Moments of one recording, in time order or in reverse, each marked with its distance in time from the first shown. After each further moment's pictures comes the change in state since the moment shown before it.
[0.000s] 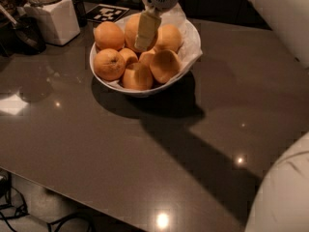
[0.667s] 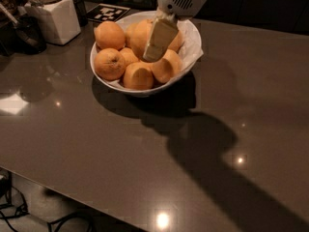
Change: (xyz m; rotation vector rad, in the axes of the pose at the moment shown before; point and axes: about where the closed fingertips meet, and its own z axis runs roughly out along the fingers) arm 0.028 0.053 -0.039 -0.054 -0.094 0.001
